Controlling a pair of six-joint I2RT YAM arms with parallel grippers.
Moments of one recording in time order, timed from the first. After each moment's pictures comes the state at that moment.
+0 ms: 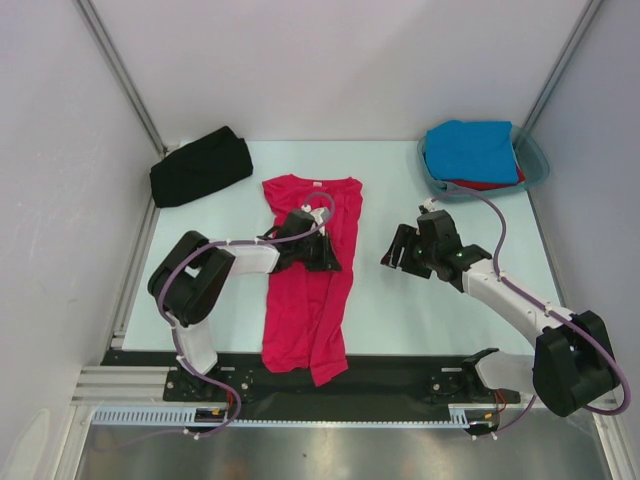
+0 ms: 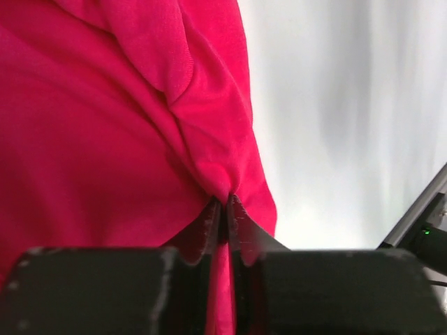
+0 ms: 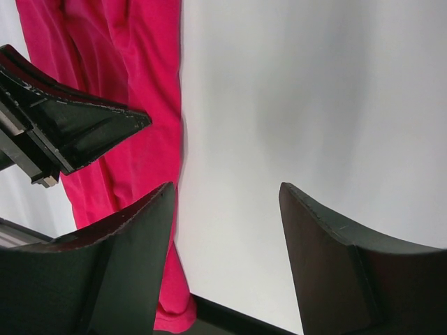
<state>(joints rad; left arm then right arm) -0.60 1.83 0.93 0.12 0.37 -0.61 0.44 1.24 0.77 -0.34 -0.09 0.67</state>
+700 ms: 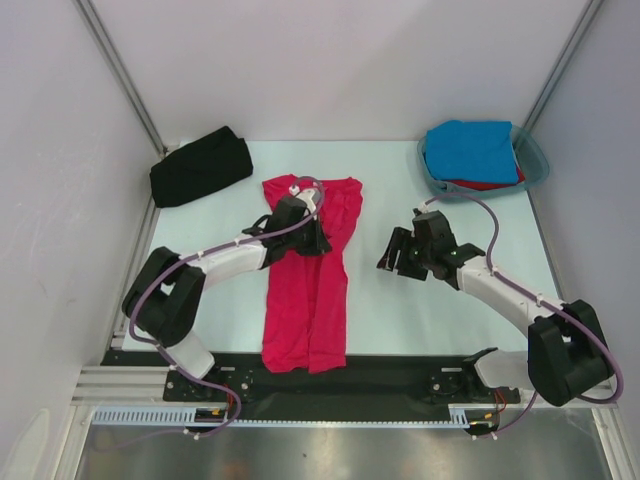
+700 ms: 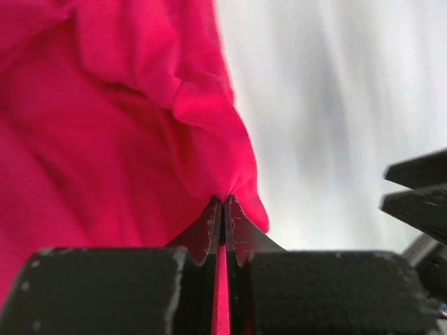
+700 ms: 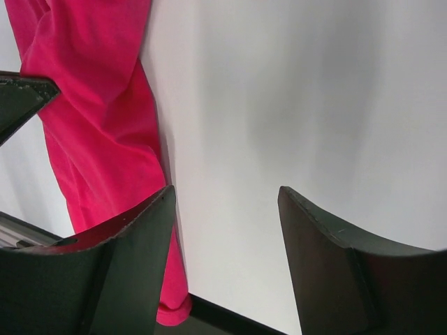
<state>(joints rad) -0.59 1.65 0.97 0.00 0.21 -0.53 0.45 1.29 0.77 -0.32 -0.13 0.67</state>
